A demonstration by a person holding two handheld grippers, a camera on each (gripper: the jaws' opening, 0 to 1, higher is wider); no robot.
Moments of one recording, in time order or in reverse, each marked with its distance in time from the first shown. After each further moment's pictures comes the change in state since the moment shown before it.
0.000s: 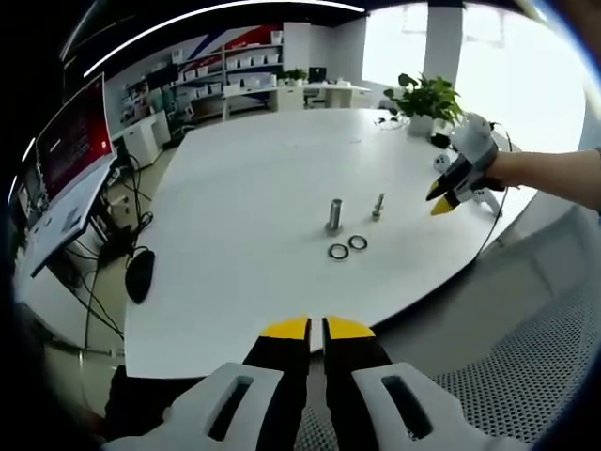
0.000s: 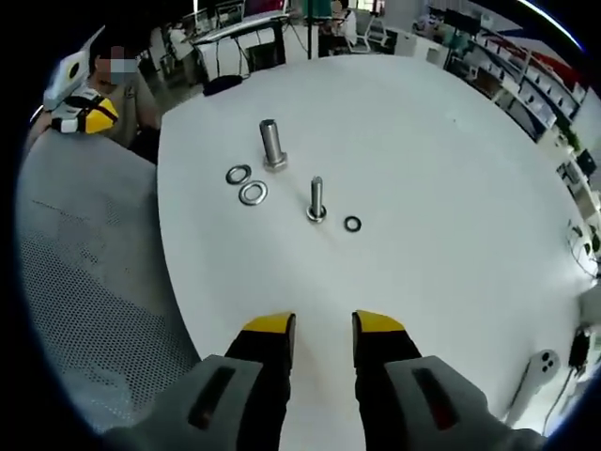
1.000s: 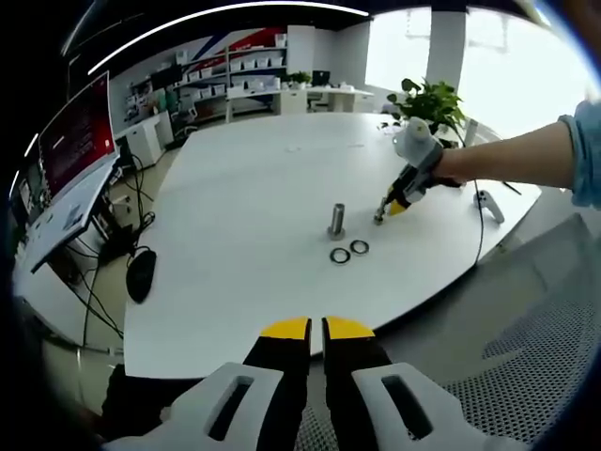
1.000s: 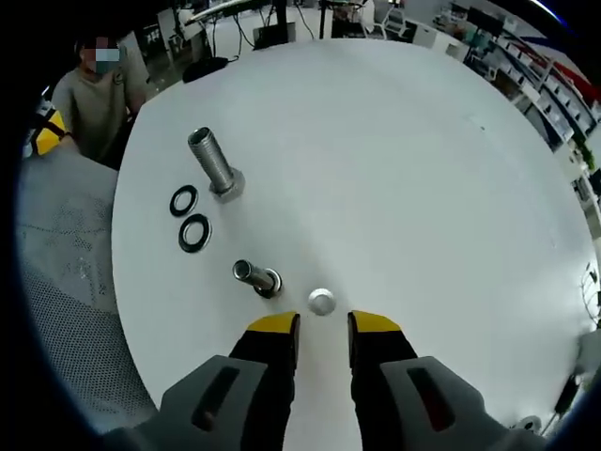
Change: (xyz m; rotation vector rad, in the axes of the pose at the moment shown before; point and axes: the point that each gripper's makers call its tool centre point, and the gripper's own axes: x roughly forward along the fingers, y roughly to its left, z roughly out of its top) left arm 0.000 0.003 0.003 -0.015 -0.017 0.006; right arm 0.074 -0.033 0.052 -0.032 0.044 0.026
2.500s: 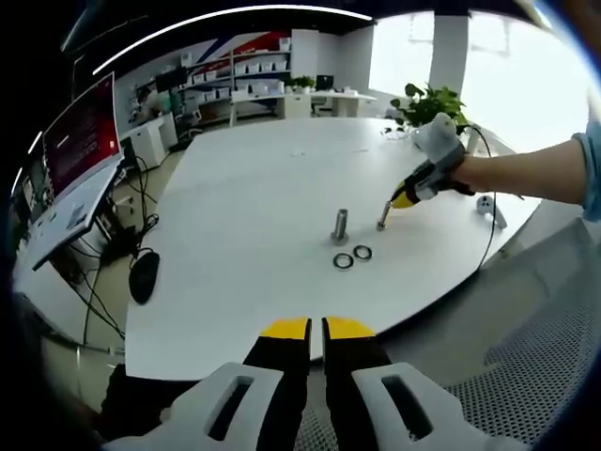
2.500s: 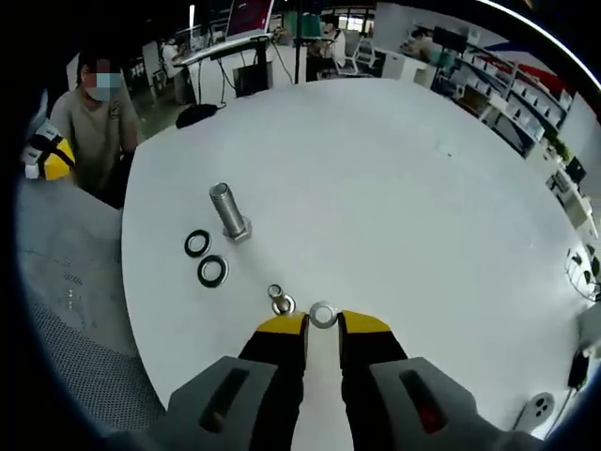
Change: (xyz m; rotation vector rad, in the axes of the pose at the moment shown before) left arm -0.001 0.002 0.004 -0.011 -0.026 0.015; right arm -0.043 0.012 0.020 0.053 -0.193 -0.097
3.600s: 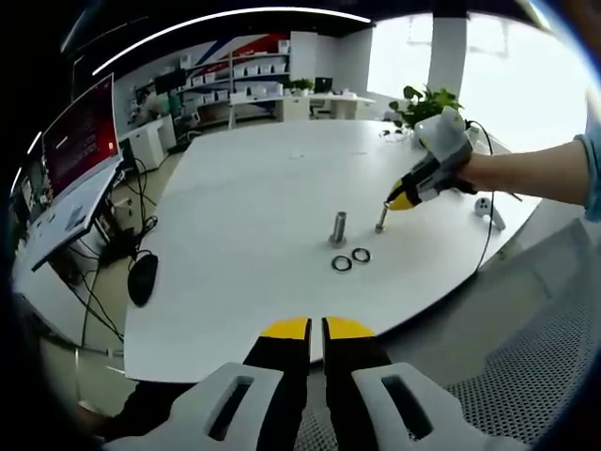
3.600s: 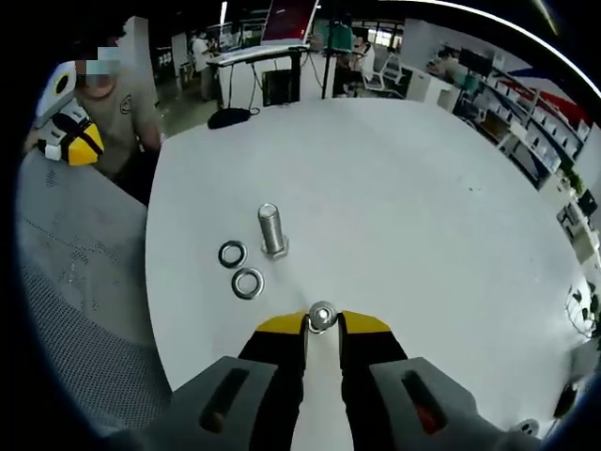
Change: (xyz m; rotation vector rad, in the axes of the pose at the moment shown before) left arm 0.000 -0.001 0.002 0.000 -0.011 -0.008; right arm -0.004 0.029 0.020 -0.101 -0.021 0.065
